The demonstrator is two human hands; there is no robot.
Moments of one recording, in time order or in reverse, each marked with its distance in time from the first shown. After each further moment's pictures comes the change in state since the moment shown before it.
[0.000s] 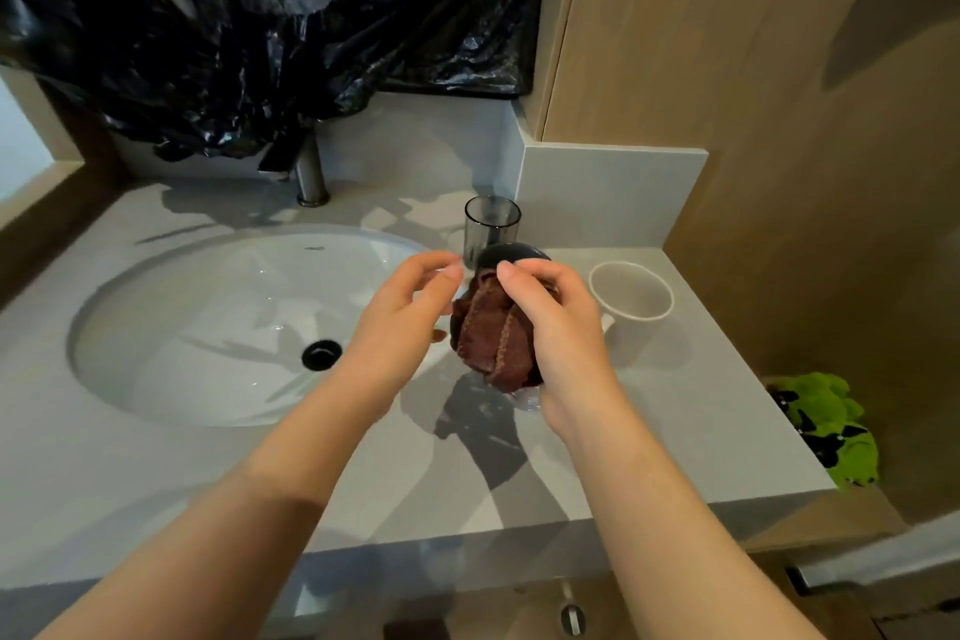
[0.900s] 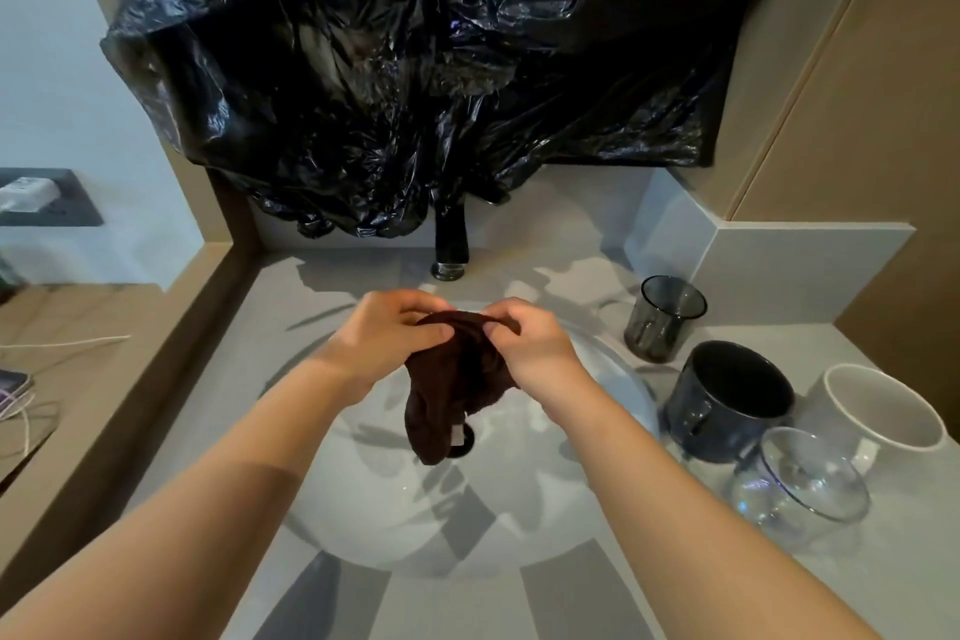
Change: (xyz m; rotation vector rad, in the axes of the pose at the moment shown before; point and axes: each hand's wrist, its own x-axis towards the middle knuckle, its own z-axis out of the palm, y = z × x) left_hand 0.128 -0.022 -0.219 0.150 -0.093 -0.085; right_hand 0.102 0.045 0.205 -0.603 -0.211 -0.023
